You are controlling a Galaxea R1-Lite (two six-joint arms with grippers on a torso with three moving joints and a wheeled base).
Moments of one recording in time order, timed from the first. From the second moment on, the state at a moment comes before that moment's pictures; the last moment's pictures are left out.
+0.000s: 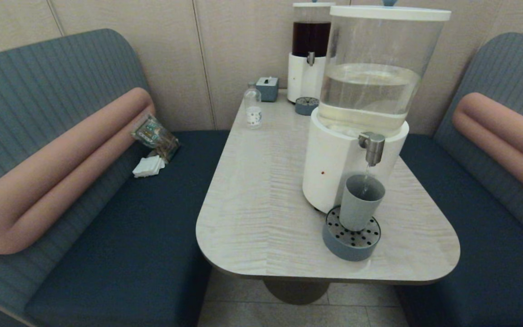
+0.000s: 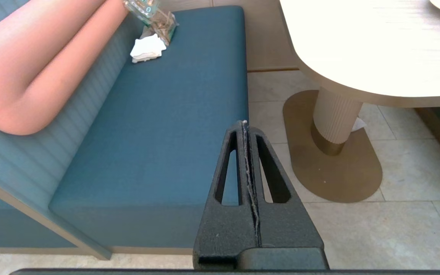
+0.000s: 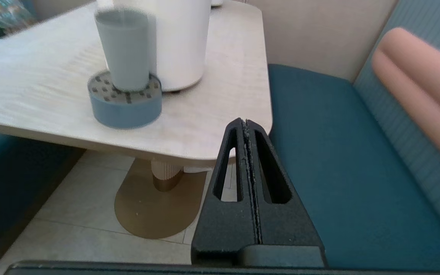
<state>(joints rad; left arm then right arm) 0.00 0.00 0.00 0.00 -0.01 0.07 0.00 0.00 -0.08 -0.08 0.01 -0.10</state>
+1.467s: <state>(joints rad) 0.00 0.00 0.00 0.01 -0.01 0.11 0.00 0.00 0.00 0.00 0.00 0.01</state>
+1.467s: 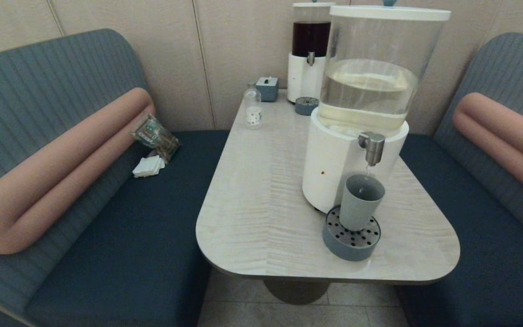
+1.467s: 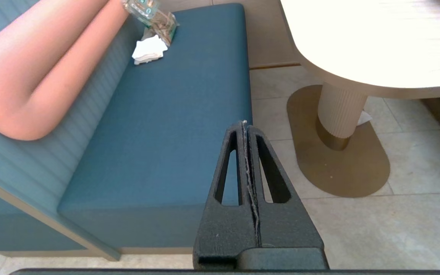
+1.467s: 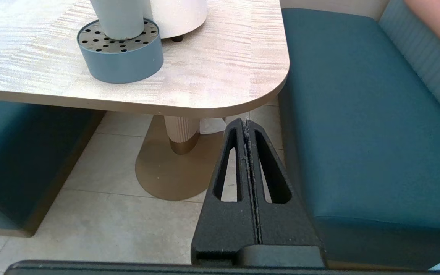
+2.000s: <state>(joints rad) 0.00 0.00 -0.09 0.00 -0.05 0.06 0.00 0.00 0.00 0.00 0.00 0.02</state>
